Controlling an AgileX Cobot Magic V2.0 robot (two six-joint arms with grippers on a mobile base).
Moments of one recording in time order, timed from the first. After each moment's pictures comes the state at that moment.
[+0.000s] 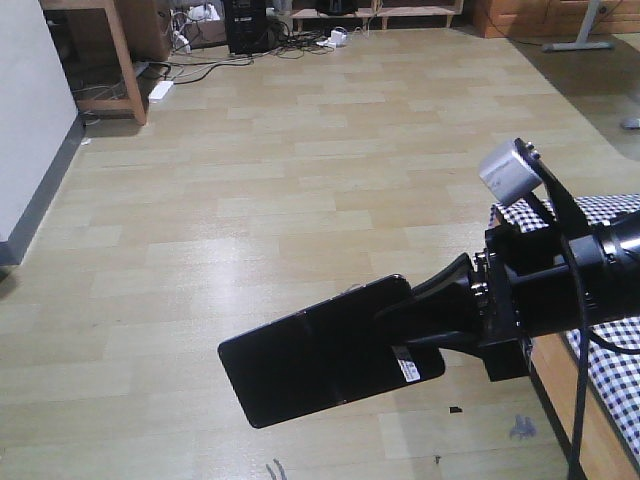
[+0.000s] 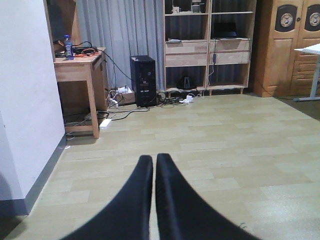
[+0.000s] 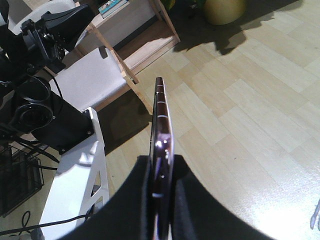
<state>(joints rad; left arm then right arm) 0.02 -0.02 0.03 -0.03 0.09 0.04 0.17 1.26 -0.93 1.10 1.21 -1.11</state>
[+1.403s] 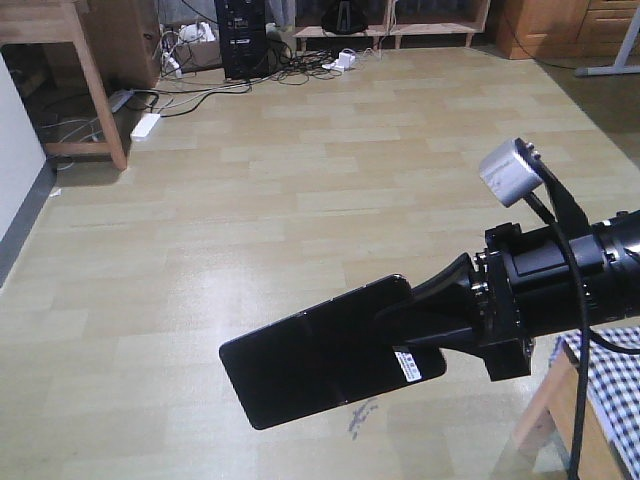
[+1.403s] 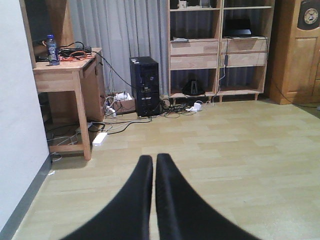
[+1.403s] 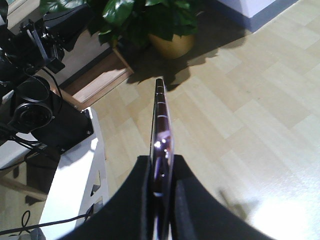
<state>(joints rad) 0.02 -0.02 0.03 -0.03 0.09 0.04 0.17 1.26 -0.93 1.10 1.21 -1.11</state>
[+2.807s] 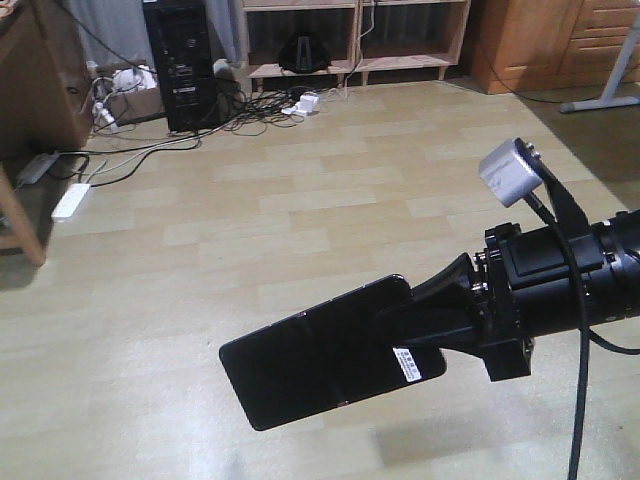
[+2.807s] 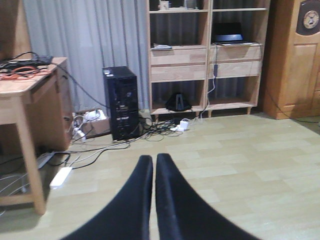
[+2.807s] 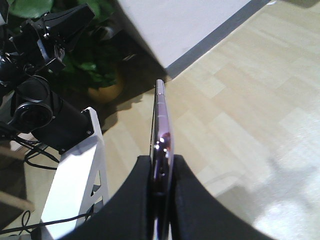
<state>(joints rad) 0.02 -0.02 0.03 -0.03 0.09 0.04 0.17 1.26 -0.93 1.10 1.21 -1.11</state>
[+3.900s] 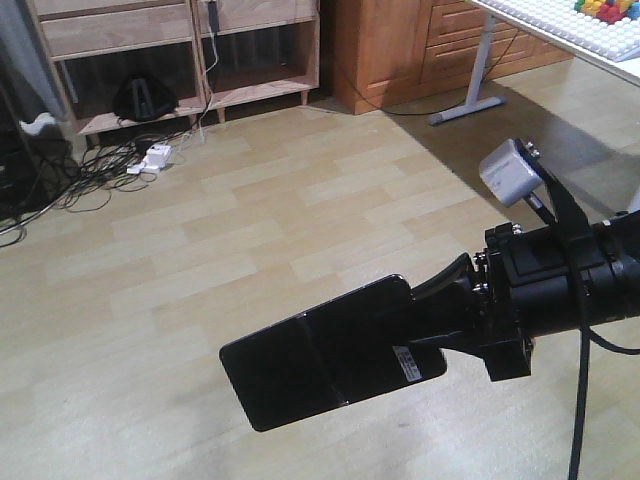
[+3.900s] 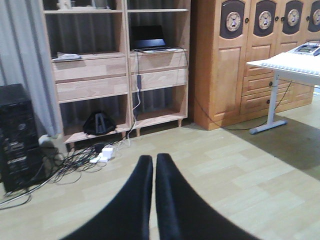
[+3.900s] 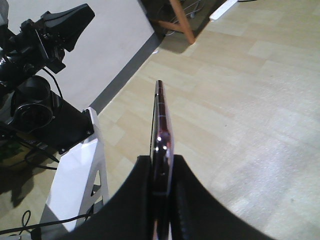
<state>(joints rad) 0.02 -0.02 0.03 -0.03 0.09 0.04 0.17 1.26 -0.93 1.10 1.21 -1.11</state>
